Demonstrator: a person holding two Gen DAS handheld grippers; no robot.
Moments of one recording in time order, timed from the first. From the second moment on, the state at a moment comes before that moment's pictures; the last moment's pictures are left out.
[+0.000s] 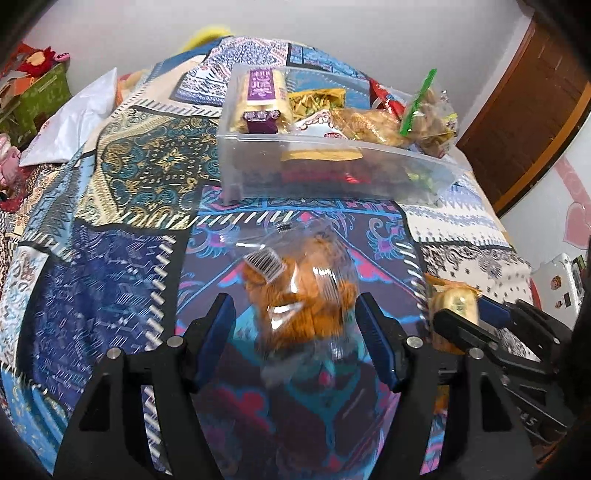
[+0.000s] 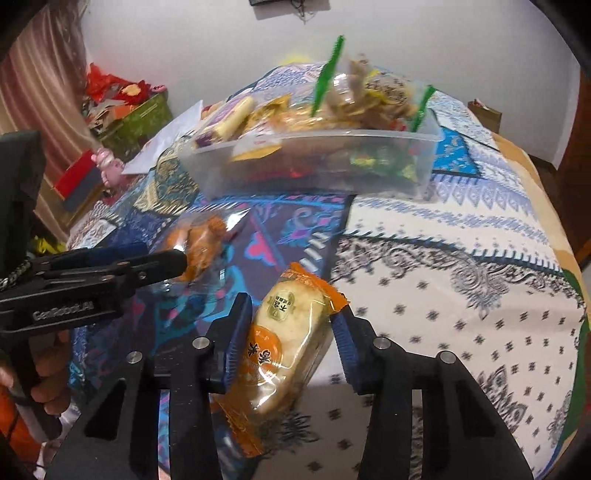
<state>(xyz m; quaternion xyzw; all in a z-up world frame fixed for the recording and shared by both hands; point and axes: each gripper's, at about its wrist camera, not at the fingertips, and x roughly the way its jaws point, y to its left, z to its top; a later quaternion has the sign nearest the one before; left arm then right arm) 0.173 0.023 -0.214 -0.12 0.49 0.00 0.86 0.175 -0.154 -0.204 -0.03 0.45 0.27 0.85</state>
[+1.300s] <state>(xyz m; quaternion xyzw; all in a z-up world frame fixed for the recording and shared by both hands) 0.183 0.042 -0.157 -0.11 0.38 -0.01 0.92 0.231 -0.146 -0.140 -0.01 0.36 0.27 0.89</state>
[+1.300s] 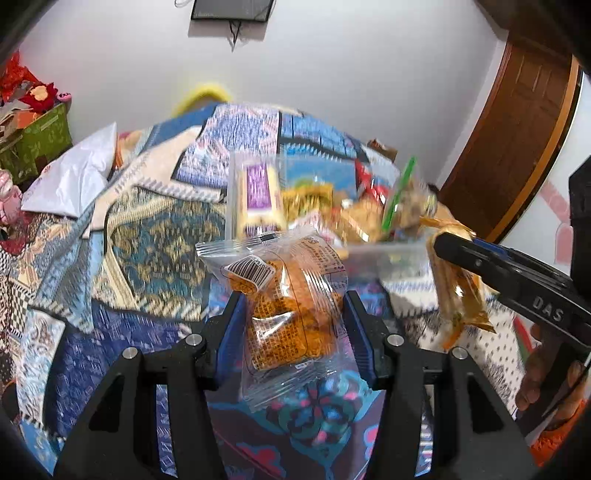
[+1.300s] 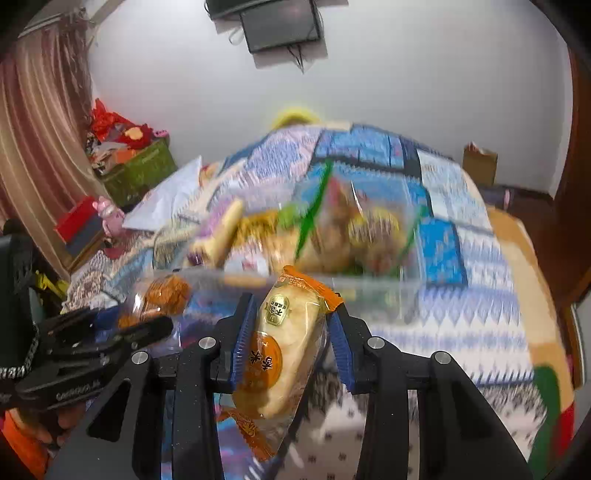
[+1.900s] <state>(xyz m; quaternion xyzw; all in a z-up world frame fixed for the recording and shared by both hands) 0.267 0.056 -0.130 -0.09 0.35 0.00 0.93 0.310 -0.087 -0.117 -0.03 0.34 0.28 0.90</state>
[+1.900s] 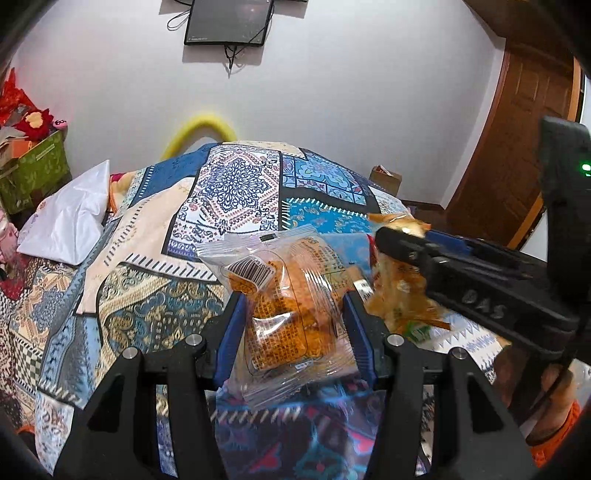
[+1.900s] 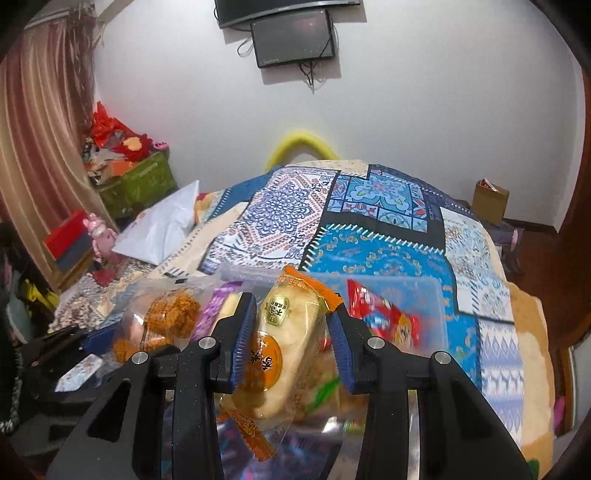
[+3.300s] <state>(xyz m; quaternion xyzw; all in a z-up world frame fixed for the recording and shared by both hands) 0.176 0.047 -0.031 -0.07 0.23 -0.01 0.97 0.227 -0.135 -0.038 -0.03 0.25 0.28 0.93</state>
